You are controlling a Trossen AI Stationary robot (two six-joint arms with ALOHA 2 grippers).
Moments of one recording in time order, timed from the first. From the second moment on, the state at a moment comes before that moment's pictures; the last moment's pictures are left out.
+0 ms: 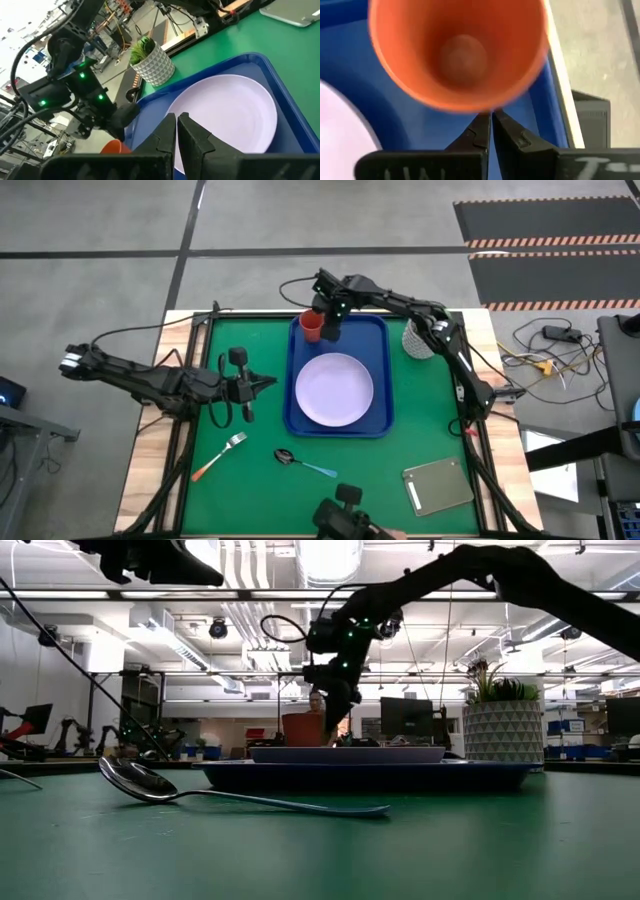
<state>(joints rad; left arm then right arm) -0.22 0.82 0.63 -0.09 -0.54 0.47 -0.58 2.34 2.17 -1.00 -0.06 -0.32</state>
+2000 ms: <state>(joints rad) -0.23 0.92 0.63 -0.17 -0.44 -0.09 0.23 1.74 1.34 -0.40 0.19 -0.03</state>
